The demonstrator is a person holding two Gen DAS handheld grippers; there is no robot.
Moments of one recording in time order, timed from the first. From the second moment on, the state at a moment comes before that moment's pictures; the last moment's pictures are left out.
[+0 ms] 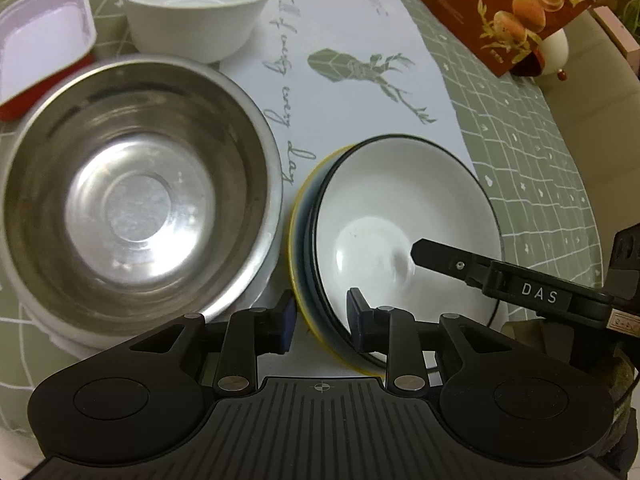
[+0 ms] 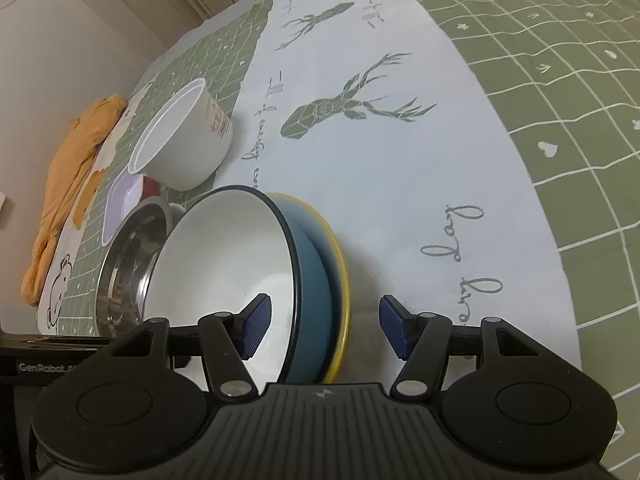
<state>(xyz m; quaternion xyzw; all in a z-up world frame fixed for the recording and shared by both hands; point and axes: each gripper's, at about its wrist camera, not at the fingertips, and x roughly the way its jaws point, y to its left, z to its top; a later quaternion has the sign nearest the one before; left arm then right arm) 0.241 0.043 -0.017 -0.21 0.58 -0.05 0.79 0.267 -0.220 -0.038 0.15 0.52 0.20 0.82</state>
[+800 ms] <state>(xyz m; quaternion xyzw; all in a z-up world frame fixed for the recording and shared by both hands) 0.294 0.018 -0.017 -0.11 0.52 -0.05 0.84 0.302 -0.209 -0.037 0.13 0.47 0.19 0.85</state>
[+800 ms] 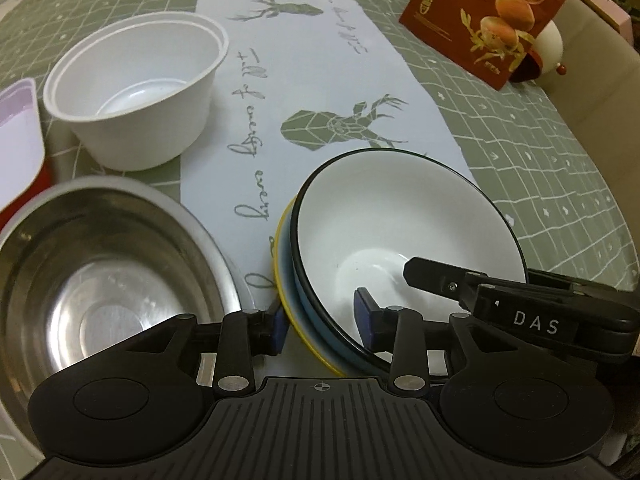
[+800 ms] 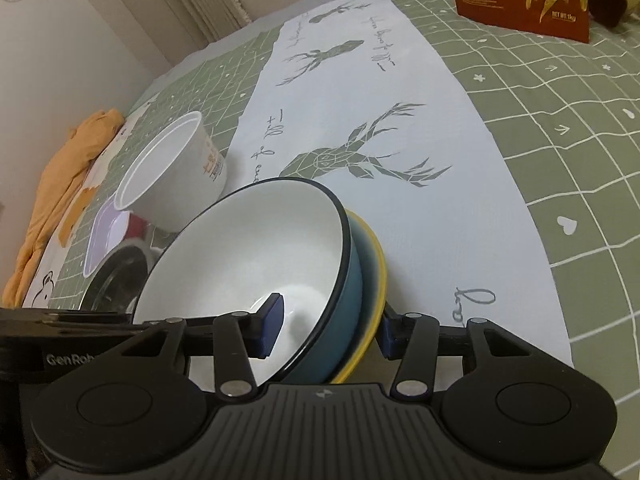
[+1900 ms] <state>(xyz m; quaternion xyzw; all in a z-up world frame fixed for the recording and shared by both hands) 0.265 0.145 0.069 -0.22 0.31 -0.07 0.92 0.277 -0.166 0.075 -0.03 0.35 0.05 0.93</state>
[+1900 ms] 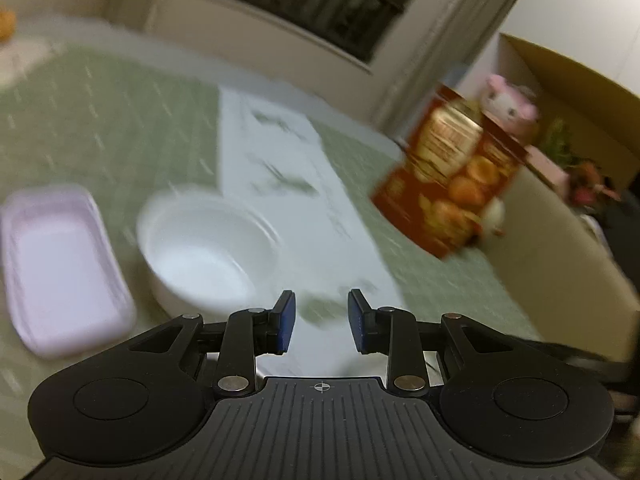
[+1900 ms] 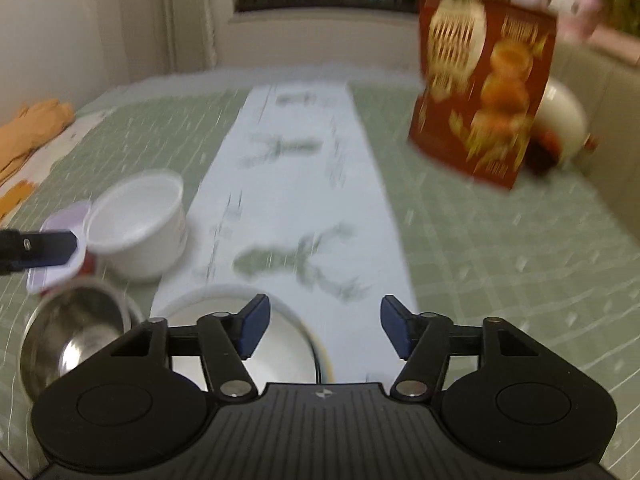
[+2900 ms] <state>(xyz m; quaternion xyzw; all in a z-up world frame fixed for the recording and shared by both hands) 0.379 0.243 -0.045 -0.29 0.42 0.00 0.86 0.451 0.005 -0.043 0.12 0.57 0.04 0.81</state>
